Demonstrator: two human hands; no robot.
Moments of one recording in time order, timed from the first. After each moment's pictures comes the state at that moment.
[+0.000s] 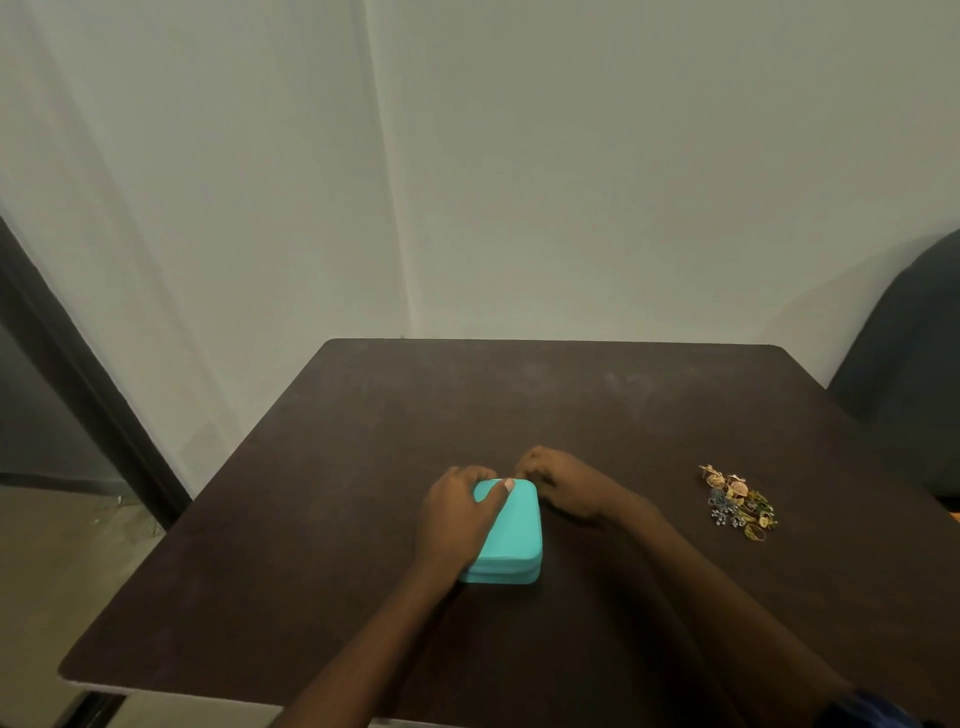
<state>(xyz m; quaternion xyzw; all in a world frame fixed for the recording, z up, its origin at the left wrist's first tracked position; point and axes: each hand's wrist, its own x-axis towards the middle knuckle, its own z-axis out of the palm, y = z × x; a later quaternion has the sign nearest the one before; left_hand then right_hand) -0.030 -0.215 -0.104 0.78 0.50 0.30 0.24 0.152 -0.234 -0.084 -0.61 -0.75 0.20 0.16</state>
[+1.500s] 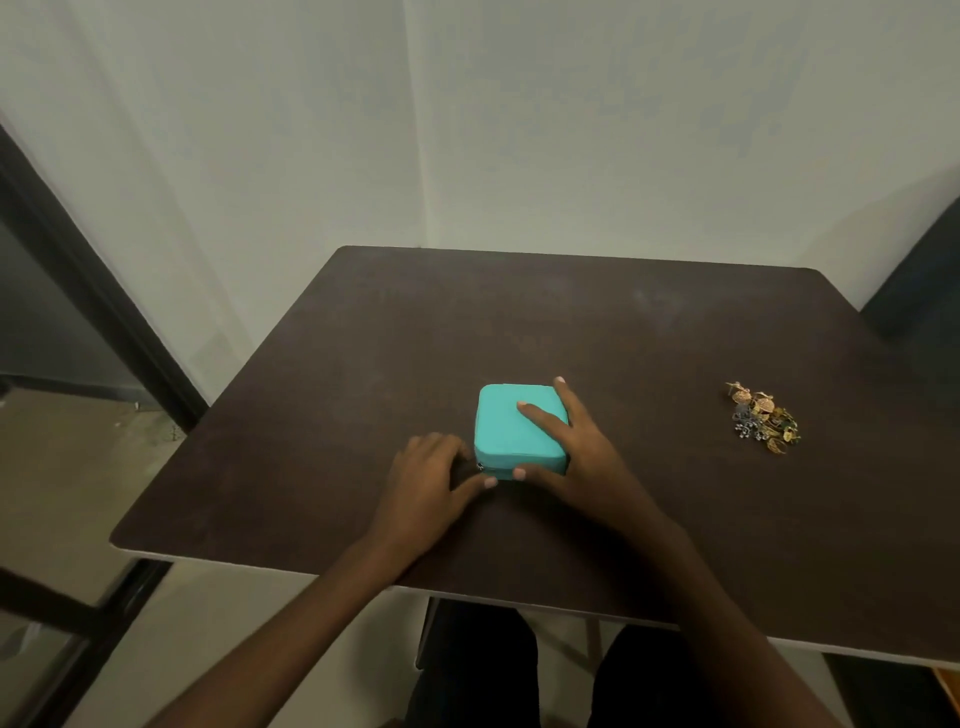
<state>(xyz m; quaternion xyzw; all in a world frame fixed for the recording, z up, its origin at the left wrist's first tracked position) -0.114 -0.265 -0.106 0.84 0.47 0.19 0.18 0.088 -0.314 -0.108 -0.67 -0.68 0.17 0.25</state>
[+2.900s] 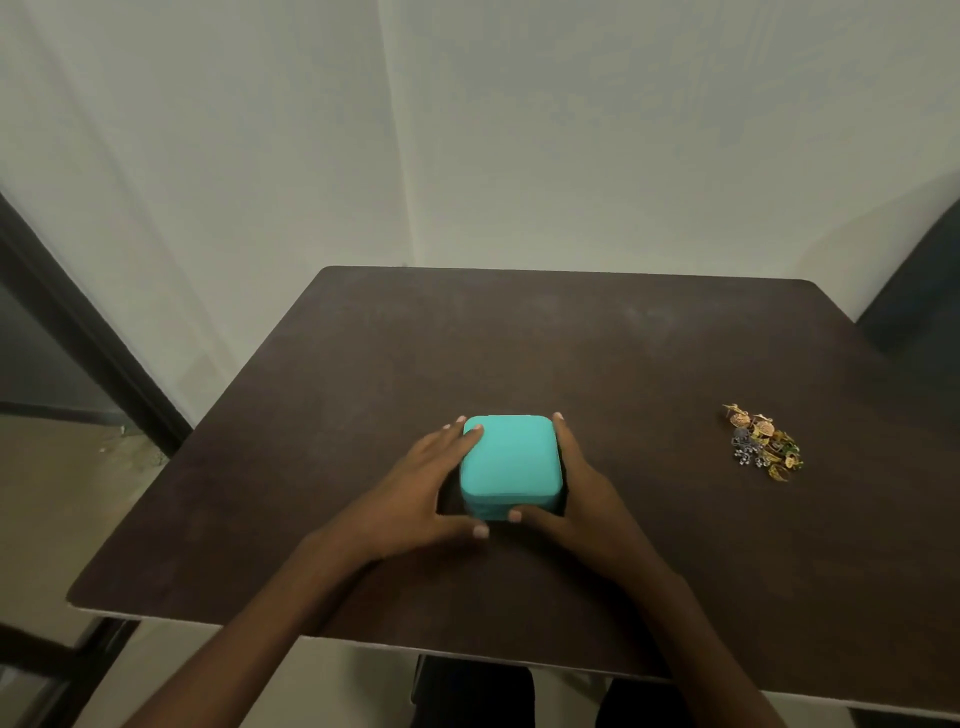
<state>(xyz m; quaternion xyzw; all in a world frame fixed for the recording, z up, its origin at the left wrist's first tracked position) -0.115 -0.217 -0.099 0.91 0.31 0.09 0.26 0.092 -0.319 -0.113 -0.64 -0.59 0.31 0.37</state>
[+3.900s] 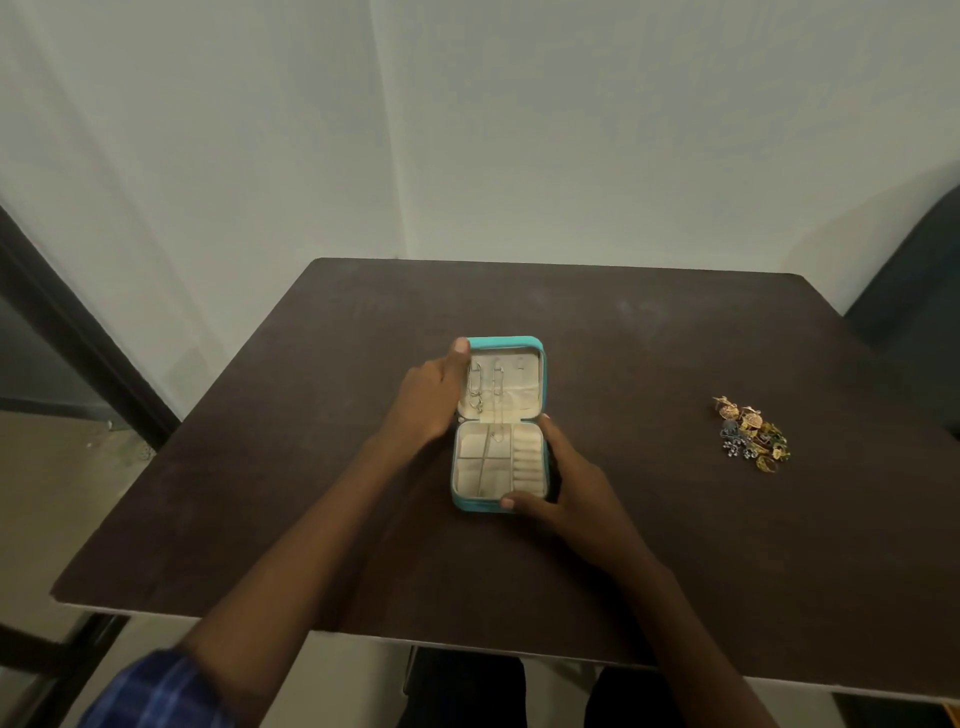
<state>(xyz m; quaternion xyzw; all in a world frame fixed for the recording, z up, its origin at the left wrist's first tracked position) -0.047 -0.172 -0.065 0.76 0.46 0.27 0.36 0.089 -0.320 -0.102 -0.64 -0.57 0.32 0.39</state>
